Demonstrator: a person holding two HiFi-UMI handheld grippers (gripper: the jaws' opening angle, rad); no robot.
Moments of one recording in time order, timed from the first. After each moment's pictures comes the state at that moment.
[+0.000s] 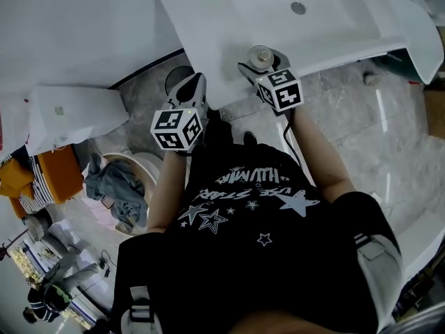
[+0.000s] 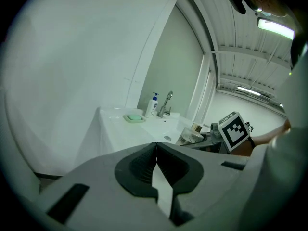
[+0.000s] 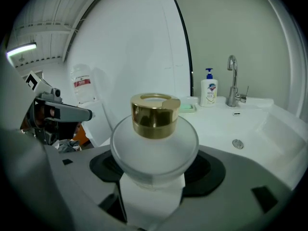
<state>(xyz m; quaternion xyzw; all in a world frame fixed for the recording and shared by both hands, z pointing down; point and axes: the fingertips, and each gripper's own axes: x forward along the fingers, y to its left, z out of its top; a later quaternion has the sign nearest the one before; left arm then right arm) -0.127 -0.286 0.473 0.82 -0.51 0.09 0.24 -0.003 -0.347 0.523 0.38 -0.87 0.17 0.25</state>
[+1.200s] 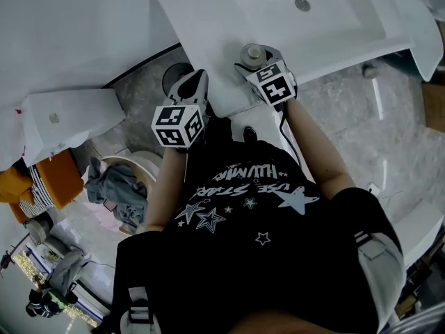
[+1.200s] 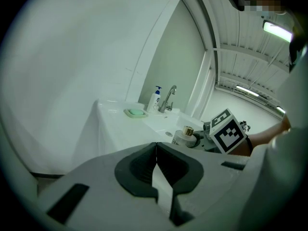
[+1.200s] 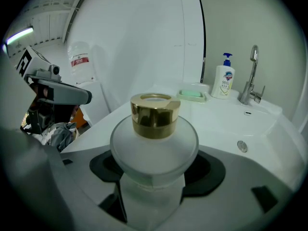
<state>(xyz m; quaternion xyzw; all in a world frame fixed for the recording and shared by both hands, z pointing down) -0.139 -0.326 0.501 0.82 -0.49 0.10 0.27 -0.033 -0.377 0.572 0.36 -0.85 0.16 0.35</state>
